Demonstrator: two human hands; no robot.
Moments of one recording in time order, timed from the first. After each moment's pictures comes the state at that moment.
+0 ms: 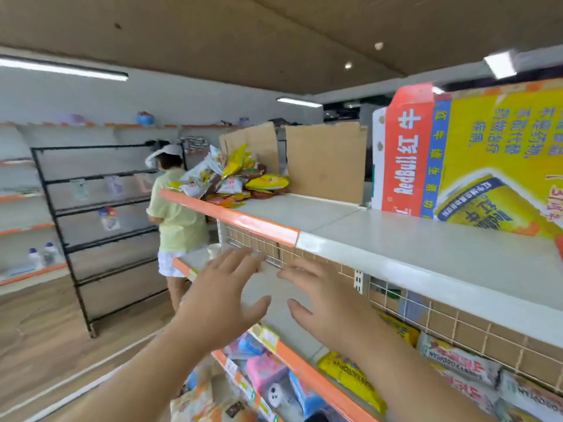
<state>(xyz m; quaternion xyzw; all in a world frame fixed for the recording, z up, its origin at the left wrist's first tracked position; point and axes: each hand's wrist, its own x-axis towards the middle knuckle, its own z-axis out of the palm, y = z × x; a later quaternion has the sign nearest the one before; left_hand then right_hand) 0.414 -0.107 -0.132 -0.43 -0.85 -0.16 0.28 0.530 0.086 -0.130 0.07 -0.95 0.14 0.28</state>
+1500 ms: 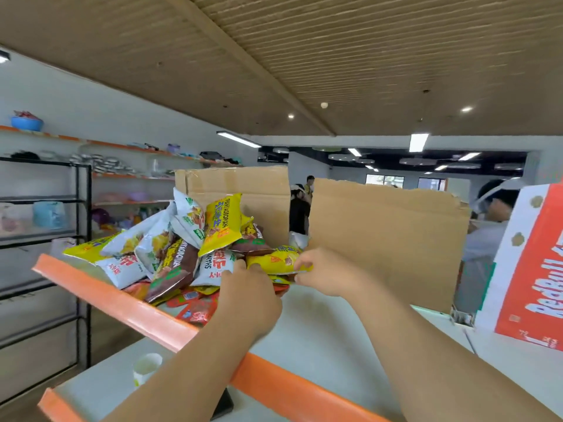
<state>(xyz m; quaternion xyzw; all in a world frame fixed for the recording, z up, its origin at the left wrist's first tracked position) -0.032 0.068 -0.064 -0.38 -0.89 -0.05 0.25 0.070 0.196 -0.003 -0.23 -0.95 0.13 0.16</state>
